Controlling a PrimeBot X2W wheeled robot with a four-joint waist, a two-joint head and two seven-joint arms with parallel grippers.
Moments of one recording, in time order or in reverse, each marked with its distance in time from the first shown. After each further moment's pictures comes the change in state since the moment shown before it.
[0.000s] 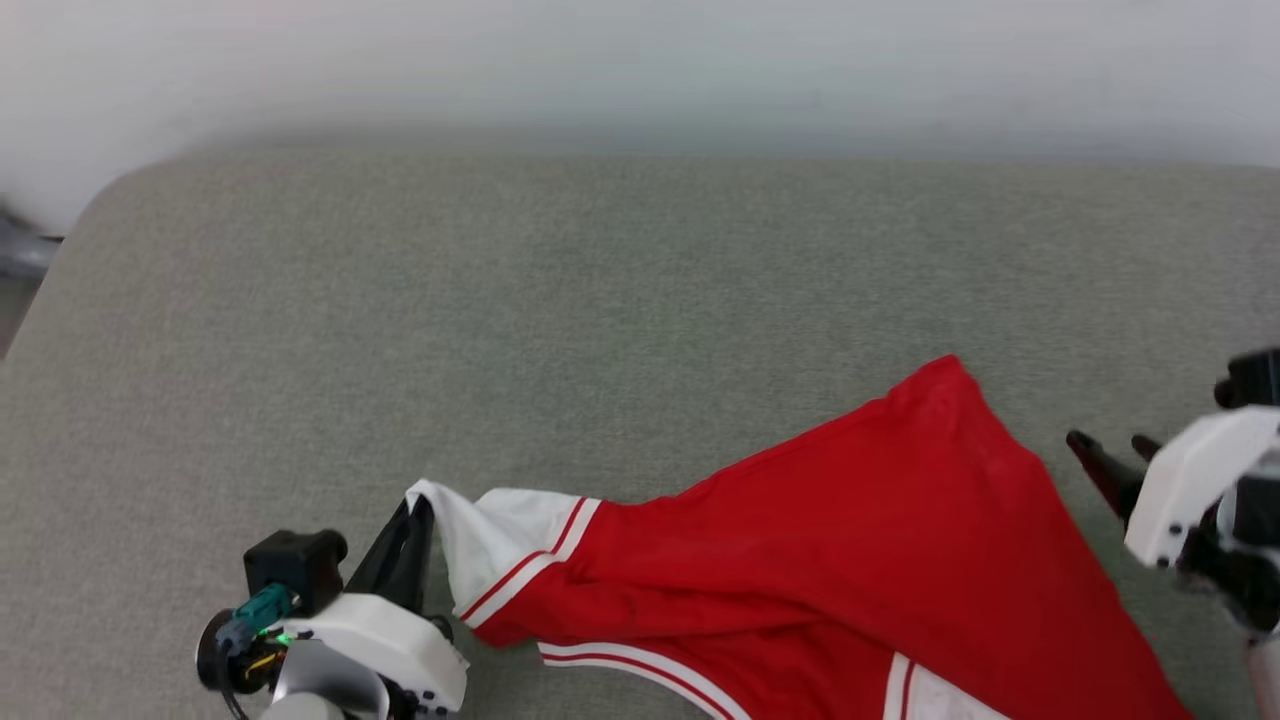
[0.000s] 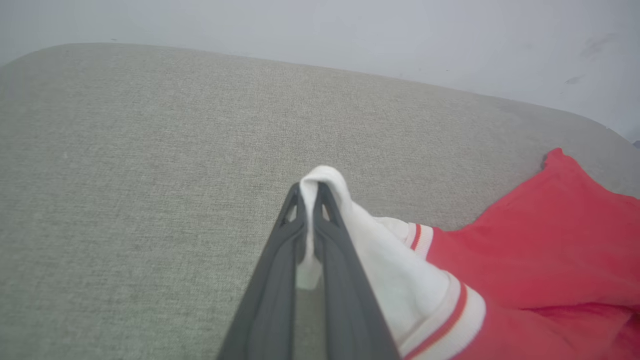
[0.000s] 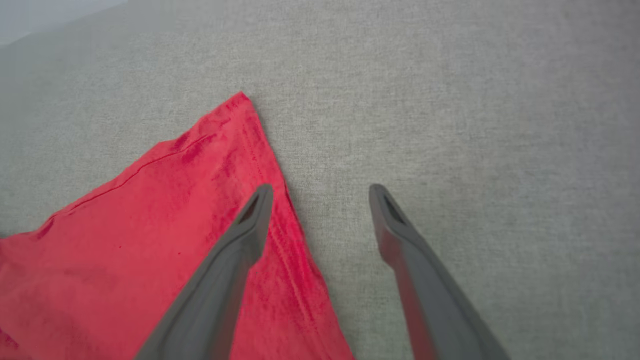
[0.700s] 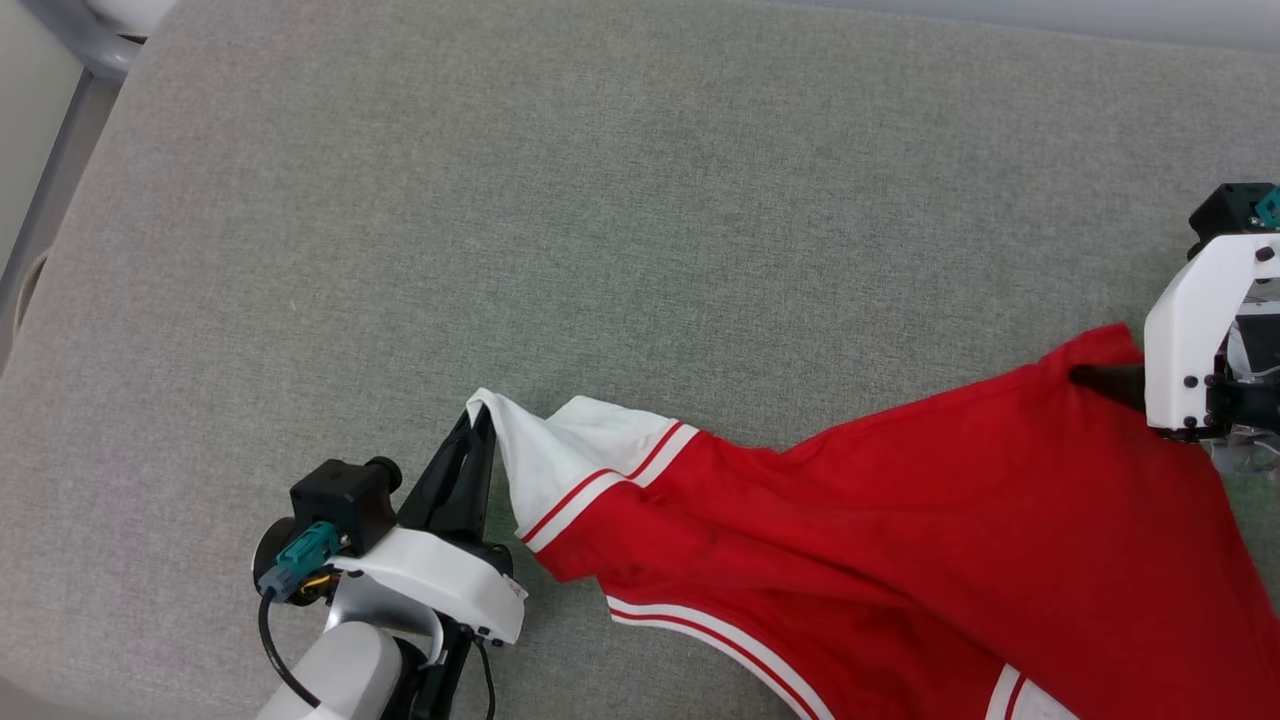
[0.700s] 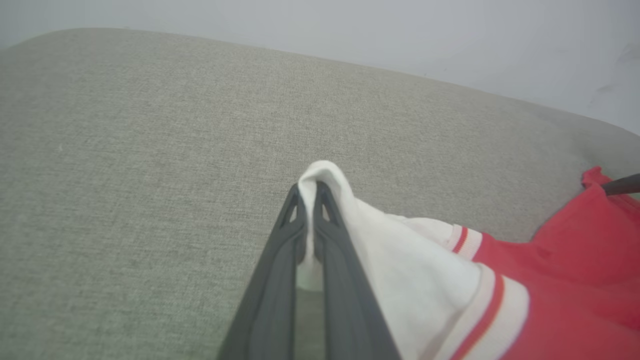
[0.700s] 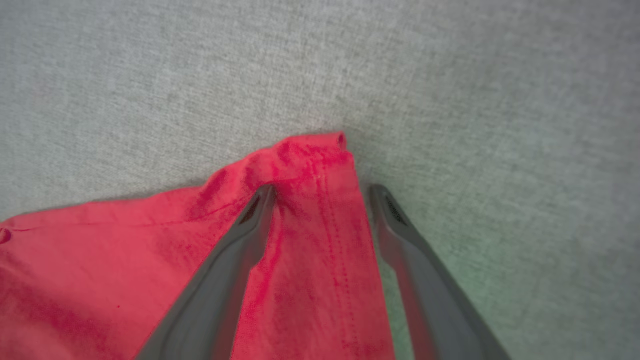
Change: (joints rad) left arm -0.139 -0.067 -0.040 -0.023 0.048 -0.032 -0.044; right arm -0.379 -0.125 0.248 0.218 0.091 0.000 0.481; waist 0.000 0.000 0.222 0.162
